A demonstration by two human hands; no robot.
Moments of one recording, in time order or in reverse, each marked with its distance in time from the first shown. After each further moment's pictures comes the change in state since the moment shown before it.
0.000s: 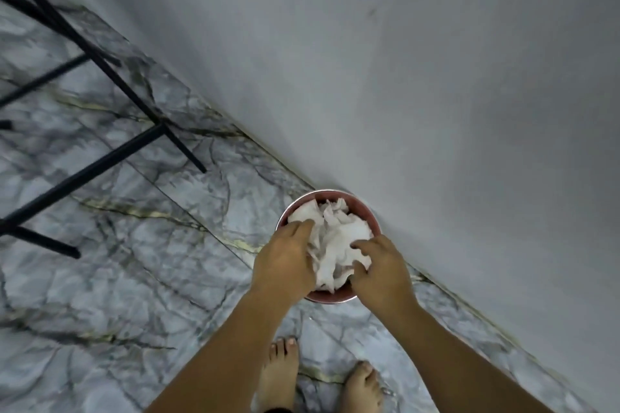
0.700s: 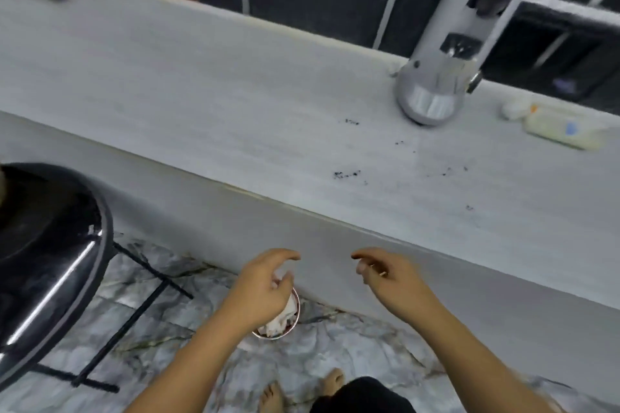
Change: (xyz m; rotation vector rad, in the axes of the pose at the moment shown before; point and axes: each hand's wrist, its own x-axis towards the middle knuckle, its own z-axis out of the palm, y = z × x) left_hand -0.273 0.308 -0.411 -0.247 -0.022 0.499; right_hand -0.359 -0.243 -0.484 0.296 0.224 -0.009
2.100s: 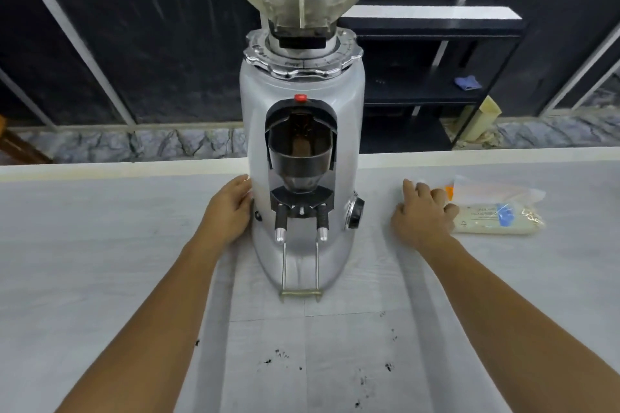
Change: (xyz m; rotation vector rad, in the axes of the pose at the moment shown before) left_hand 0.601 0.216 0.069 0.184 0.020 0.172; right_hand 0.398 0.164 -0.385 -0.652 0.557 0.500
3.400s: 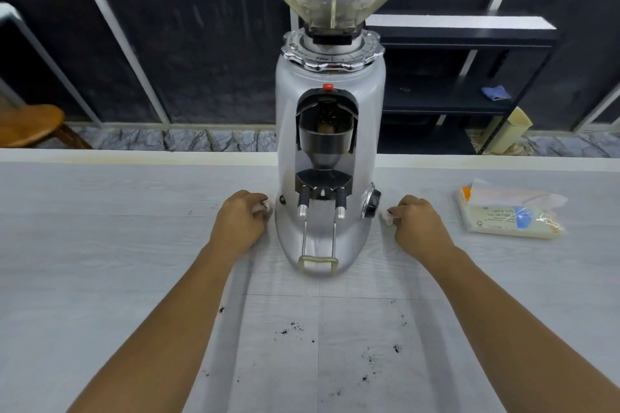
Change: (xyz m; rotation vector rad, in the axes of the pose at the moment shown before) left_hand -0.047 -0.023 -0.003 0.169 0.164 0.059; right_hand -0.023 -0.003 0.019 0.192 0.102 -0.481
